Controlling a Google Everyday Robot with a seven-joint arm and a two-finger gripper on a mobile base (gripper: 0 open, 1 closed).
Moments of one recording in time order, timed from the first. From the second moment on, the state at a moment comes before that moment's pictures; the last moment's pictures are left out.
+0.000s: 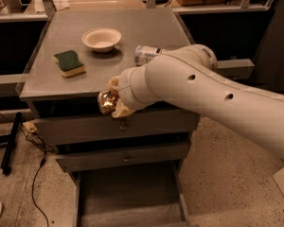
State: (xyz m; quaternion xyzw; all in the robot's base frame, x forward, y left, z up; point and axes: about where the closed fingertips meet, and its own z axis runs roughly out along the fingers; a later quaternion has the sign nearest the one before) arm 0.552 0.073 0.848 -0.76 0.50 -0.06 0.41
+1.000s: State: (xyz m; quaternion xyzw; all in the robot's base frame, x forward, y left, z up) arm 0.573 0.076 0.873 -0.76 0.49 -0.08 0.42
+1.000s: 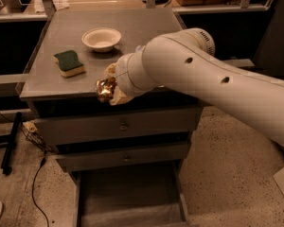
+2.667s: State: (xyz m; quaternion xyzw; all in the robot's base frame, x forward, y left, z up) arm 0.659 0.100 0.876 -0.80 0.45 0.01 0.39
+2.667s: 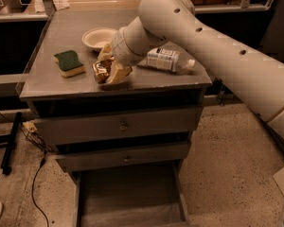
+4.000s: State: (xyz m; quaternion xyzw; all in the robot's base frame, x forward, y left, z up) arm 0.671 0.114 0.853 -0.82 0.44 0.05 0.36
